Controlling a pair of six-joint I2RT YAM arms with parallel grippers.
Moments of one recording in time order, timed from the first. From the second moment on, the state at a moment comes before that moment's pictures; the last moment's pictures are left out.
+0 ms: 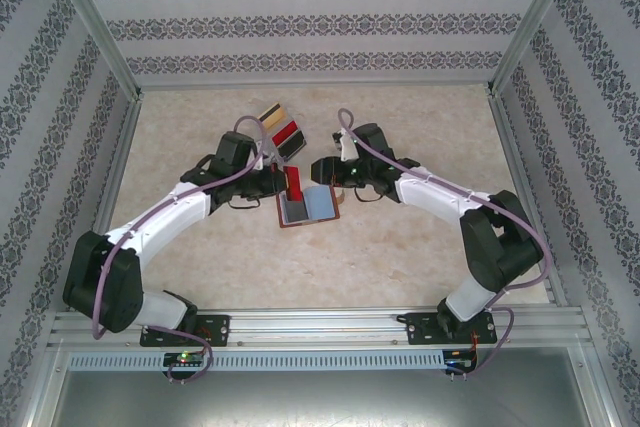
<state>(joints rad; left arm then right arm) -0.38 1.39 0.95 -0.36 0.43 -0.62 0.52 1.64 1.04 -0.07 -0.53 0.62</state>
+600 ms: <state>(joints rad) -0.27 1.37 0.93 -0.02 0.80 -0.87 0.46 1.72 1.08 0.29 -0.91 0.94</state>
